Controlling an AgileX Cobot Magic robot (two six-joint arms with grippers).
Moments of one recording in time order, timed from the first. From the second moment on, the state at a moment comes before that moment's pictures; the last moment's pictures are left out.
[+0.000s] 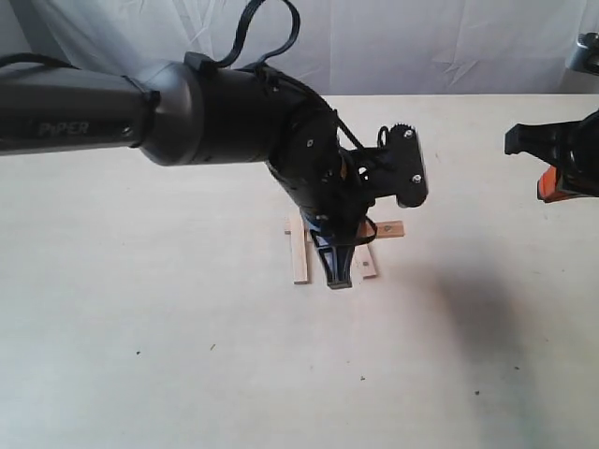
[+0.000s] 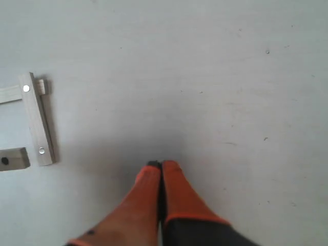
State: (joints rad) left arm -0.70 2.02 -1.44 0.00 0.62 0.72; right arm 0.07 1.40 -0.91 0.21 0.72 0.05
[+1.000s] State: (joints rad) left arm -0.67 2.13 -1.45 -0.04 0.61 0.82; right arm 0.07 1.40 -0.91 0.22 0.69 0.04
